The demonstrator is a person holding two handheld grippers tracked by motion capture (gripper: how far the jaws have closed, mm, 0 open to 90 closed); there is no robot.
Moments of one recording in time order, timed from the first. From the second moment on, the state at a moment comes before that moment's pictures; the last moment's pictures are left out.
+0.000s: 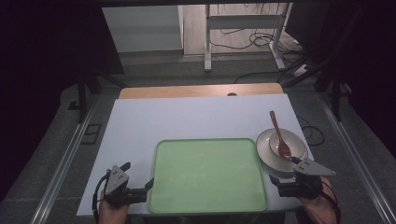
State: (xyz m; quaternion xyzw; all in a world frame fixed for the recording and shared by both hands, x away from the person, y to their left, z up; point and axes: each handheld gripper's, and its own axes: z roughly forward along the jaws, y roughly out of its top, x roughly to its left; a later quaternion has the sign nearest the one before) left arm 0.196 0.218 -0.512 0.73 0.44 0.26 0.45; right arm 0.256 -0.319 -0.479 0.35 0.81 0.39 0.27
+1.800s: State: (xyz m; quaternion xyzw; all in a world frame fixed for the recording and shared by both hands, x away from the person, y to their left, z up) left arm 0.194 0.226 -0.512 0.71 0.43 0.26 0.50; right arm 0.297 -0.332 -0.441 0.41 0.78 0.41 0.25
